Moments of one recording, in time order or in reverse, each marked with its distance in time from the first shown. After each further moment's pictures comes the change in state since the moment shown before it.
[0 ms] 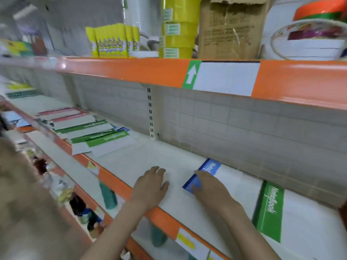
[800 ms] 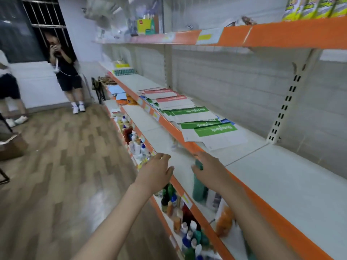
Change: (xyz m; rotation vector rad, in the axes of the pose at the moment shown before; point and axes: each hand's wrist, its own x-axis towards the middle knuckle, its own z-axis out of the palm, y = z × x) left_hand -0.070 -0.333 -0.075 0.024 0.056 -0.358; right_hand 0.122 -0.313 0.166 0.103 -0.180 -0.423
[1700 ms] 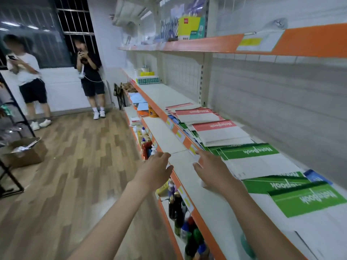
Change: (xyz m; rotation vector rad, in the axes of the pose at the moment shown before) left_hand 0.231 -0.215 -0.040 -0.027 0.032 -0.114; right_hand 0.327 -0.076 0.066 -0.104 -0.041 -0.075
